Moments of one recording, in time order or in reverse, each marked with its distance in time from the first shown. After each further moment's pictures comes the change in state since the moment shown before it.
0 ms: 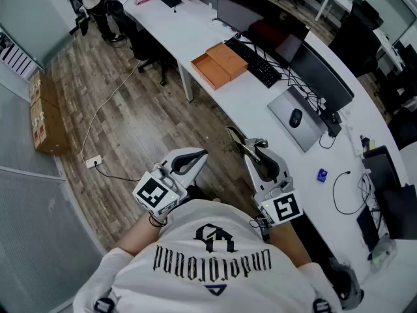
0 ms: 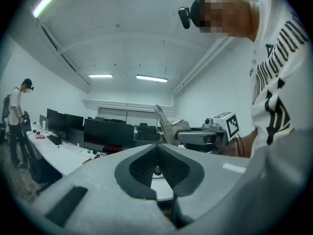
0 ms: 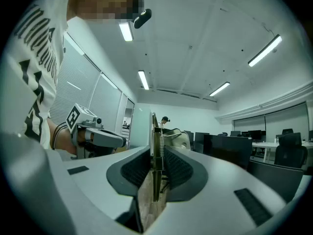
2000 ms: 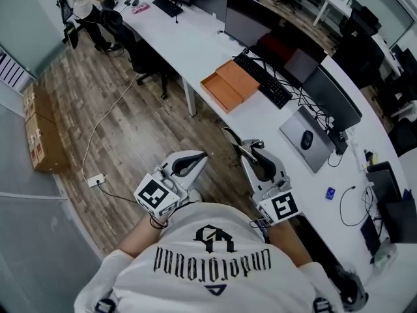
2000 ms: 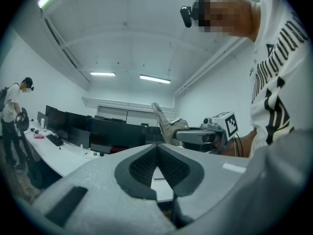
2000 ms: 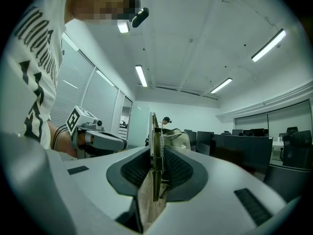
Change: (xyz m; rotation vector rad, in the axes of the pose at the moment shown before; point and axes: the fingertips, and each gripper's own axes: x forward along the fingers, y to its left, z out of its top) left arm -0.006 0.168 0.008 -0.014 -0.002 -0.040; right arm 0.173 -0.012 0.005 0.009 0.015 -0.002
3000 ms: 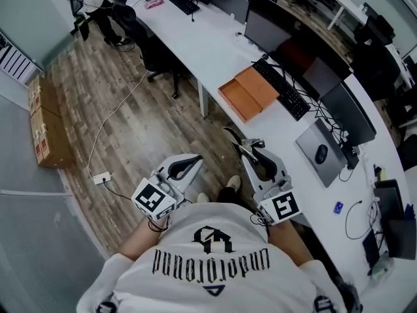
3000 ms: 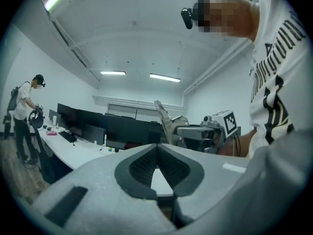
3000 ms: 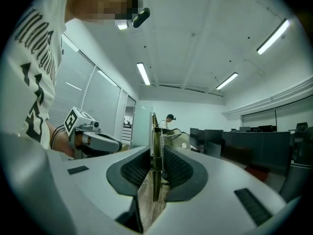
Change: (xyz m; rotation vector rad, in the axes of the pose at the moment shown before) left arm -0.038 0.094 -0.017 -0.042 0.023 0.103; right arm 0.098 0.005 -0.009 0.016 0.004 0.060
